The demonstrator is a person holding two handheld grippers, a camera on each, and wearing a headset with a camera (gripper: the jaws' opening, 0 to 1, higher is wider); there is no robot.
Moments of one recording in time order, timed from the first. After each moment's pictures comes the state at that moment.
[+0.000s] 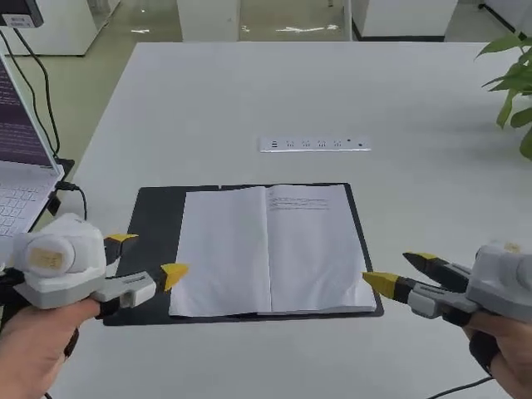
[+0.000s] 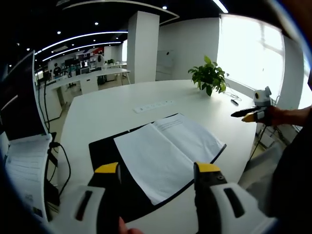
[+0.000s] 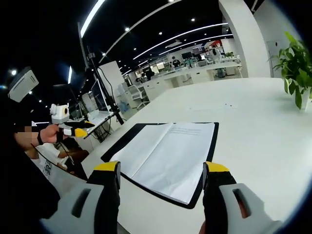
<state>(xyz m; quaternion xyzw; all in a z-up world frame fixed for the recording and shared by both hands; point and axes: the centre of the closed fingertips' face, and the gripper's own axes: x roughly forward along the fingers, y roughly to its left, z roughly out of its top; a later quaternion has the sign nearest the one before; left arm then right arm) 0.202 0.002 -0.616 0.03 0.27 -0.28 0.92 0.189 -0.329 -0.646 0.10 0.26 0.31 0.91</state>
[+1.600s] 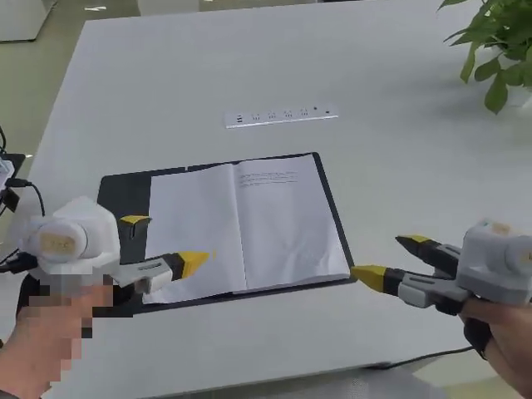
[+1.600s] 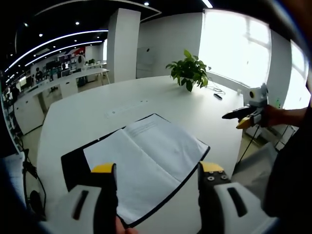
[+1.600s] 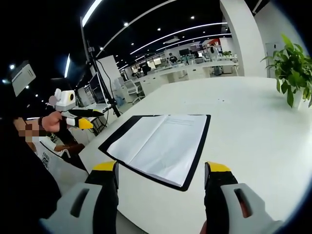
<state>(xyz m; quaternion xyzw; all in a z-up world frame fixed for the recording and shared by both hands) 0.212 -0.099 -0.623 0.05 0.28 -0.37 0.89 0.162 -0.350 -0.655 0.08 0.27 0.30 0.91</state>
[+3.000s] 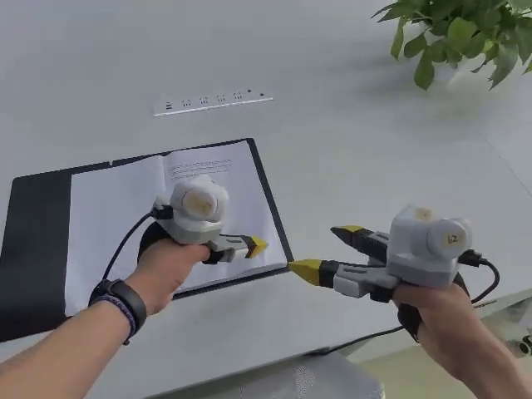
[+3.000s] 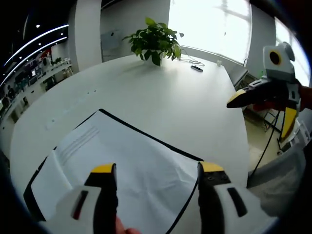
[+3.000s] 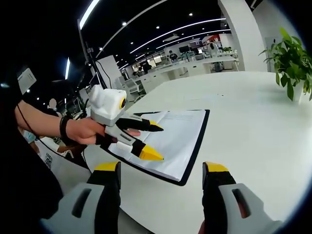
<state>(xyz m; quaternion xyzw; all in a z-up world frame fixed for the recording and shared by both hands) 0.247 -0.299 -0.739 0.14 0.33 -0.46 0.81 0.158 -0.362 -0.665 0.10 0.29 0.30 0.90</state>
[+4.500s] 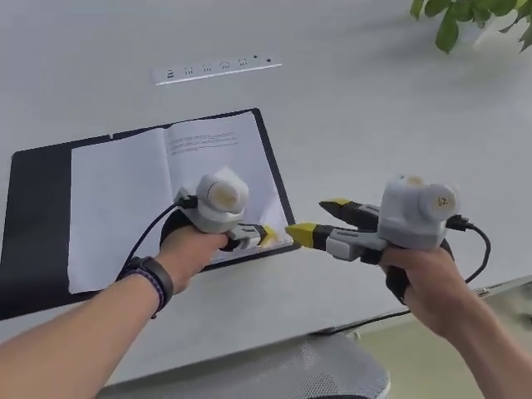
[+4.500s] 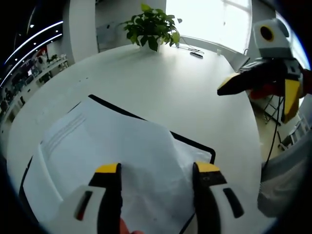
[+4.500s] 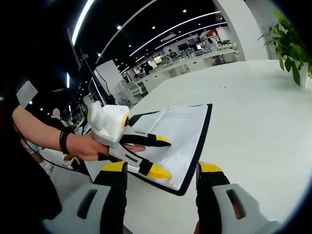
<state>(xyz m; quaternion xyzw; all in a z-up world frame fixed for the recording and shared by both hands) 0.247 -0.304 -0.780 0.17 0.35 -0.46 0.80 0.193 -0.352 -0.692 0.14 0.30 0.32 0.89</state>
